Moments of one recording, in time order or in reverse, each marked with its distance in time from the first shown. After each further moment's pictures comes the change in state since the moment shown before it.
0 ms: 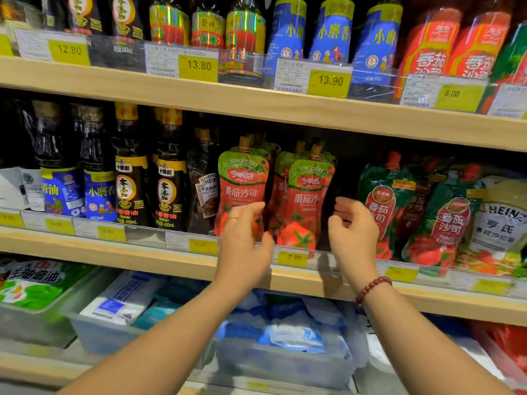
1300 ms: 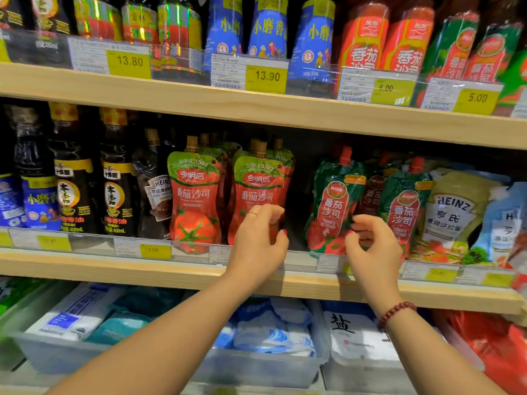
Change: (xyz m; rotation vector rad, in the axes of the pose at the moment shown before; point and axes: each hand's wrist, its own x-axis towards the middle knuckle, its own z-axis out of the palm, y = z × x) left_hand 0.008 0.044 0.072 -0.032 -0.156 0.071; right_hand 0.004 0.070 -0.081 -0.064 0.118 -0.118
